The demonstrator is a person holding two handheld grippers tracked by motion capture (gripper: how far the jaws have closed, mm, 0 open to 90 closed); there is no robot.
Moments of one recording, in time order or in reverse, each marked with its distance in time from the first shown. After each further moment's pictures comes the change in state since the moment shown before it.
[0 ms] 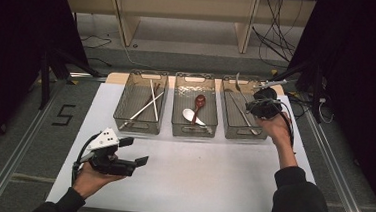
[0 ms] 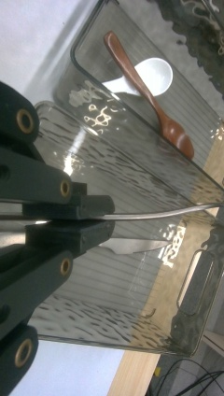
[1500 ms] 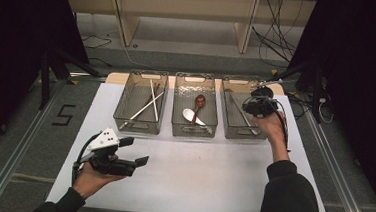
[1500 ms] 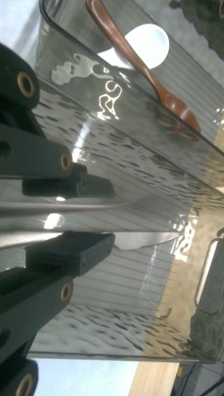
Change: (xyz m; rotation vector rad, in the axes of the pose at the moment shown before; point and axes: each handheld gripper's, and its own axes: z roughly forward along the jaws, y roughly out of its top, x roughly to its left) left arm -0.001 0.001 0.000 0.003 -0.001 -0.002; right arm -0.008 0.001 0.027 0.039 -0.022 0.076
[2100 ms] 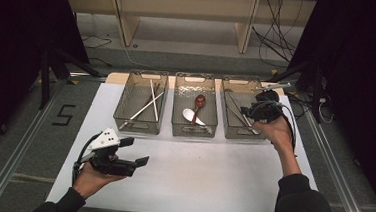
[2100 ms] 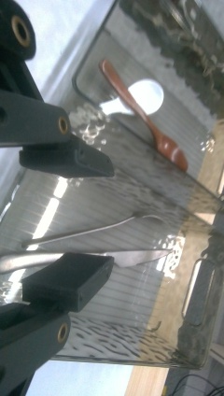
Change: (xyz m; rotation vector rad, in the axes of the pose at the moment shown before) left arm 0.000 0.000 0.001 0.002 0.003 0.000; right arm 0.009 -0.011 -0.035 -0.066 0.072 -0.015
